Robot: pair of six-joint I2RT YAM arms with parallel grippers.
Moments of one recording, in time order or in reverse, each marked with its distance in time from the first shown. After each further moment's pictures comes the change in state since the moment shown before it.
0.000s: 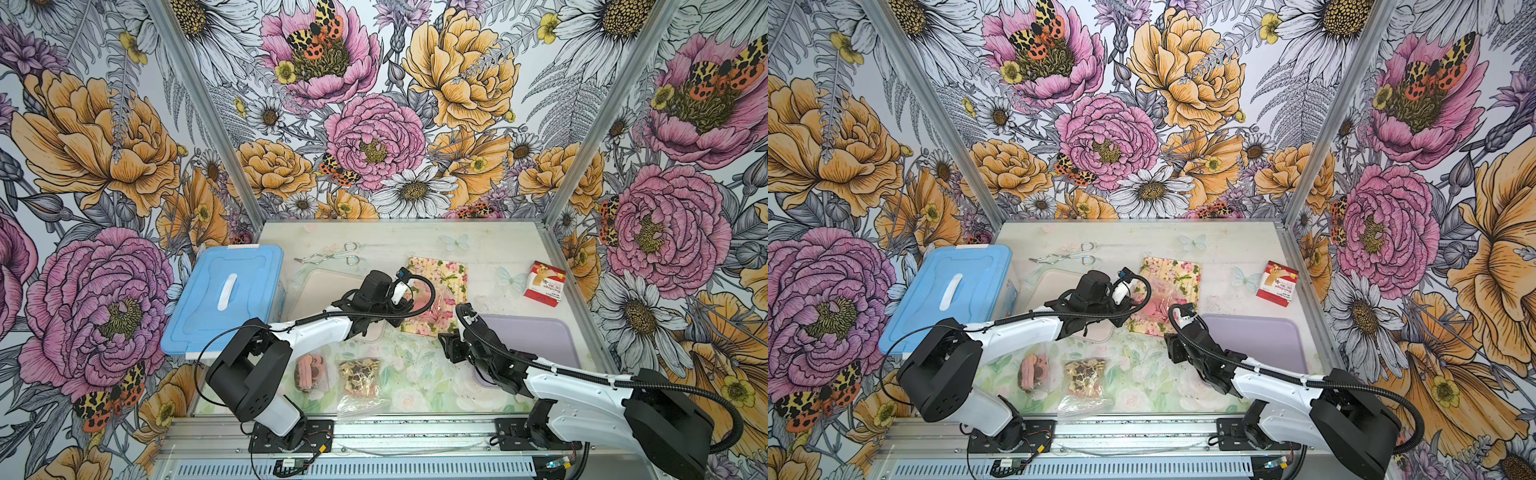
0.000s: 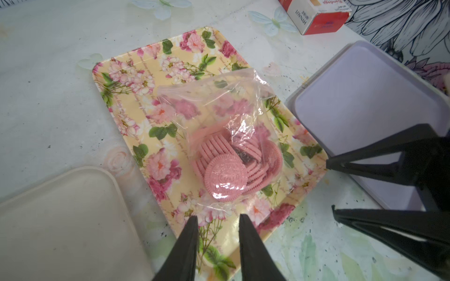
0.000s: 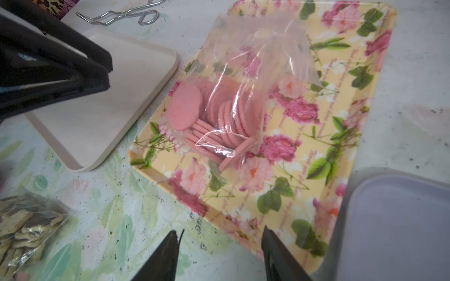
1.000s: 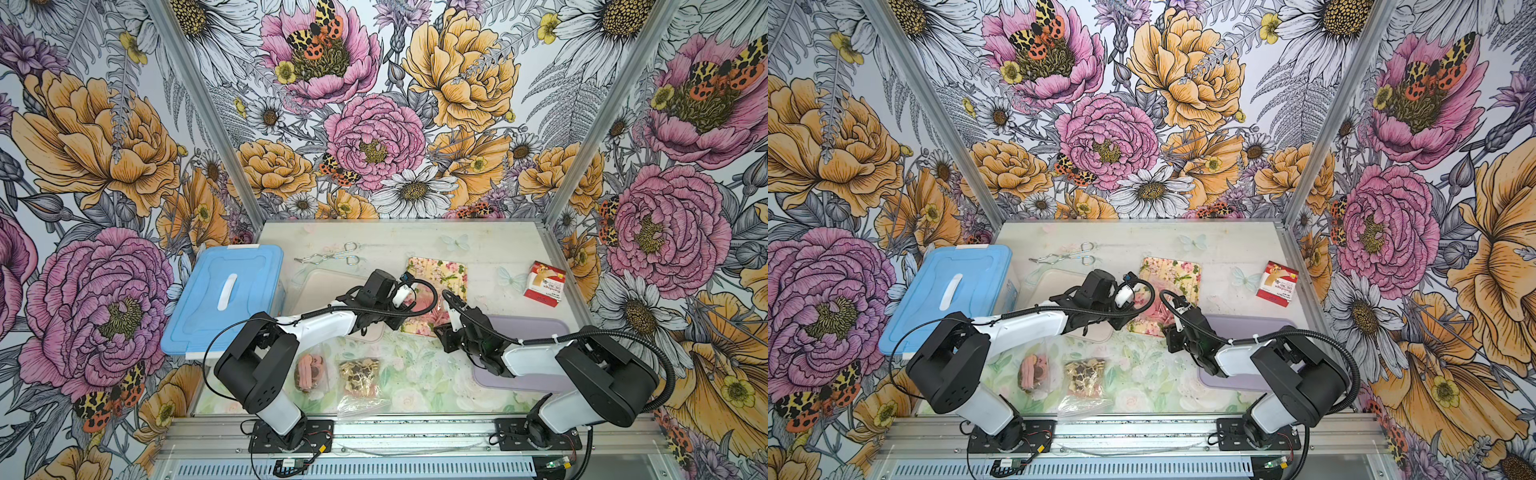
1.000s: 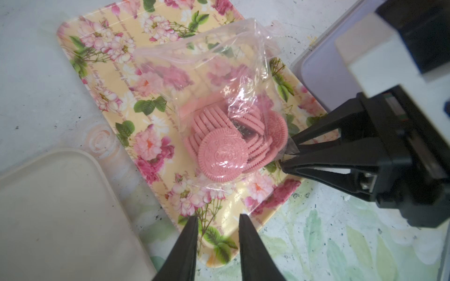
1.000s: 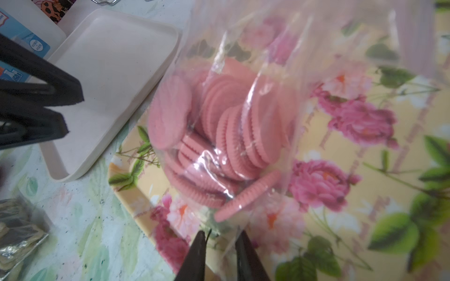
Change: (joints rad) left arm 0.002 0.054 0.062 -0.132 0.024 0.051; right arm -0.154 0.364 0.050 0.311 -0.267 -0.090
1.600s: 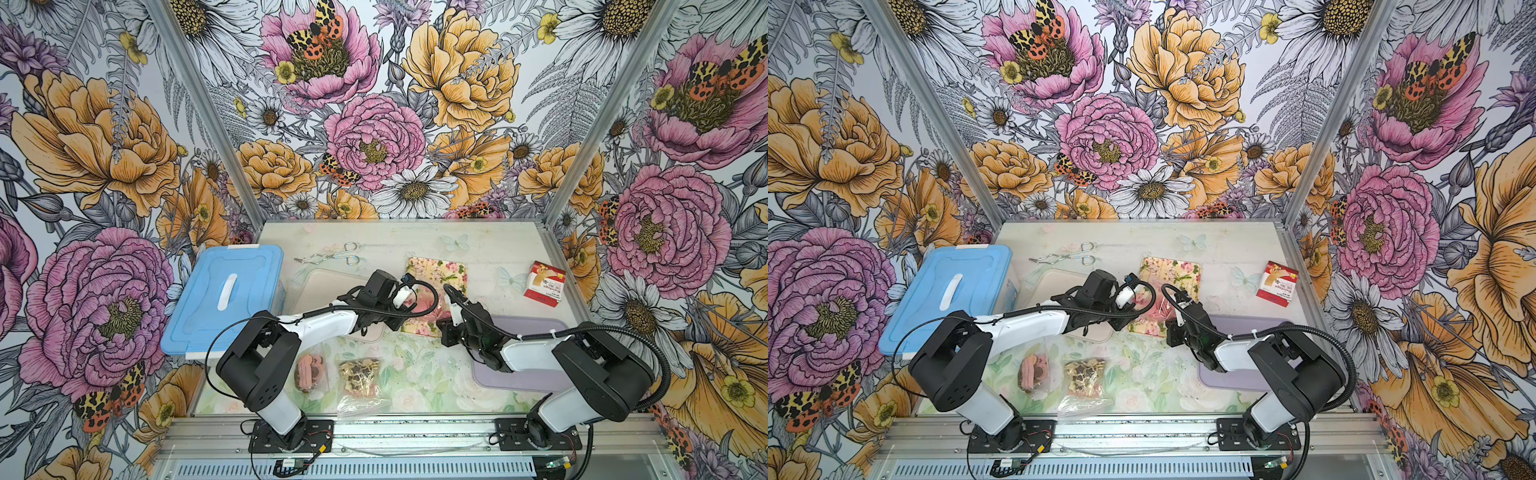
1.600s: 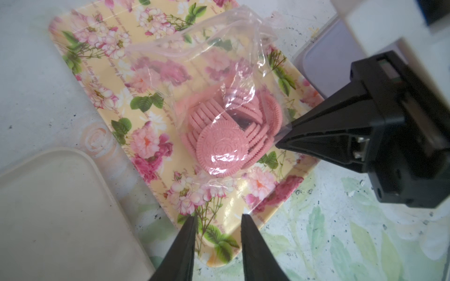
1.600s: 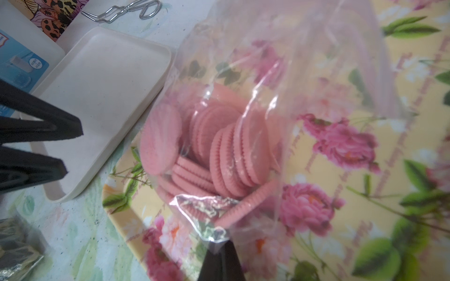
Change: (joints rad) left arm -0.002 0.023 0.008 -0.012 0.000 0.035; right arm -0.035 0.027 0.031 0.017 -0.012 -0.001
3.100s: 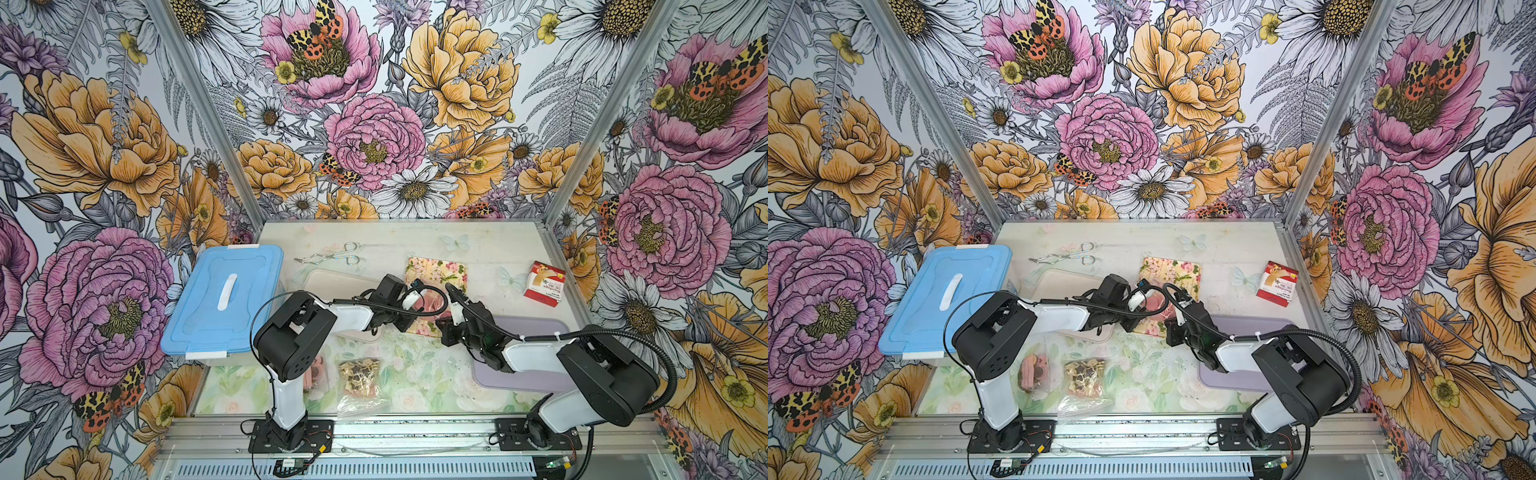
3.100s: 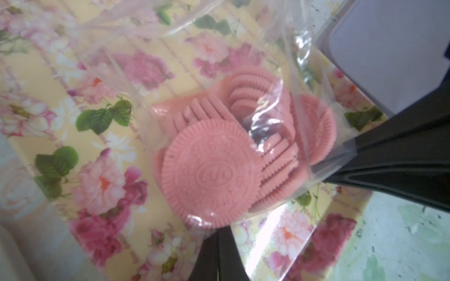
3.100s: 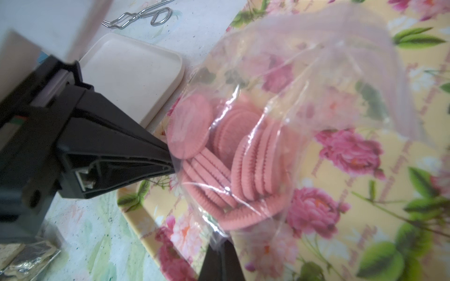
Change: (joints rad) left arm -0.008 0.237 0.040 0.202 0.048 0.027; right arm -0.002 -0.029 0.000 -0.010 -0.027 -0.003
